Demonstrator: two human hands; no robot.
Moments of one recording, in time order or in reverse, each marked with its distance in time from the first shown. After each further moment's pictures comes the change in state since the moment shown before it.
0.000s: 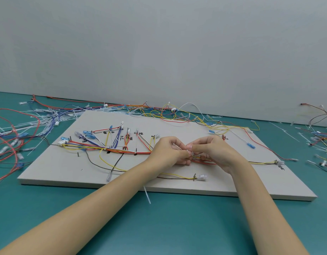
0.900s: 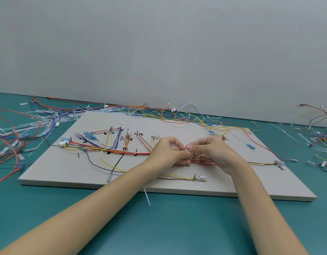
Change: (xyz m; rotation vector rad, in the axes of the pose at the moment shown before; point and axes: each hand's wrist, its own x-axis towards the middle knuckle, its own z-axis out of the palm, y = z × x) left_hand 0.000 0.000 -0.002 -0.025 0.003 0.002; right_hand 0.000 0.000 0.000 -0.020 0.012 -0.003
